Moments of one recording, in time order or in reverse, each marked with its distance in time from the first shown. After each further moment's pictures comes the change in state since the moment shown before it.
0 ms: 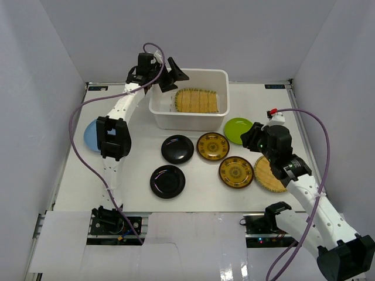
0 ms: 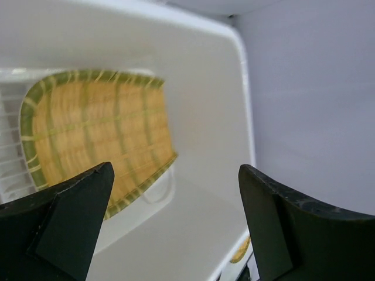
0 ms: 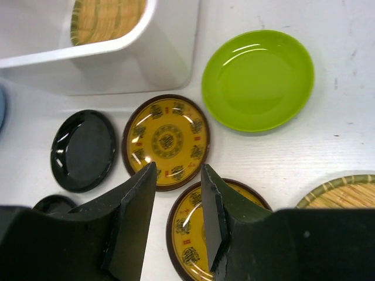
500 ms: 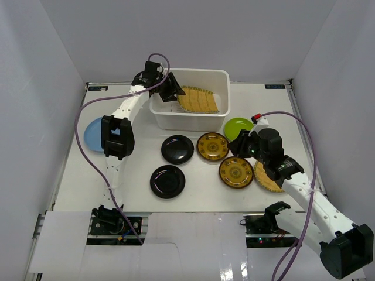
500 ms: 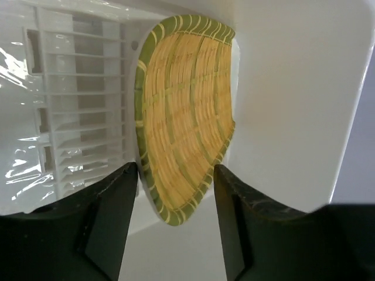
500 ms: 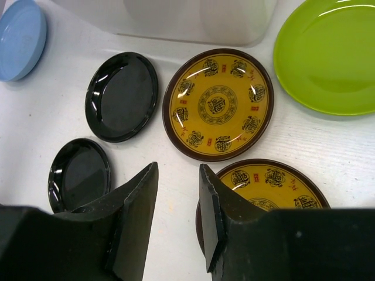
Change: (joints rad) left arm -0.018 0.040 0.001 -0.196 -0.152 0.067; right arm 0.062 0.053 -0.072 0.073 -0.195 -0.001
